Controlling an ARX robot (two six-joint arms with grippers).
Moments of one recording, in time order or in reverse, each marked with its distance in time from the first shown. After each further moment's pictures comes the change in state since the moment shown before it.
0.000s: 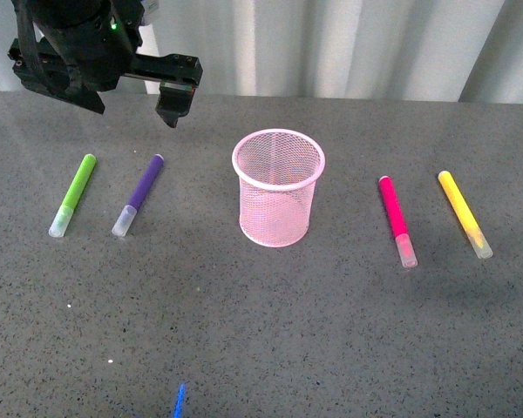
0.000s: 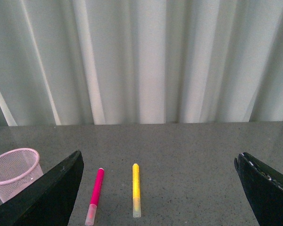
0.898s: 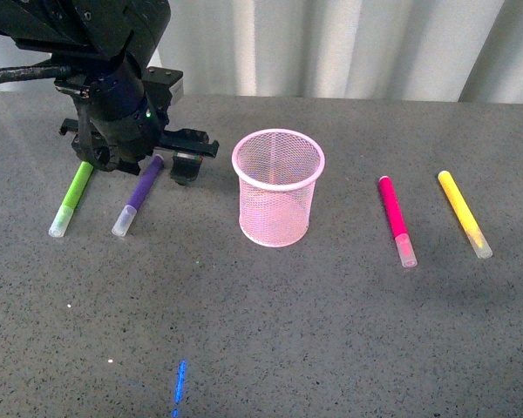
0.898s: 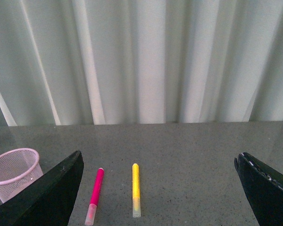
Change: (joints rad) left arm -0.009 0.186 0.010 0.093 0.024 0.006; right arm 0.000 0.000 0.000 0.000 0.000 0.000
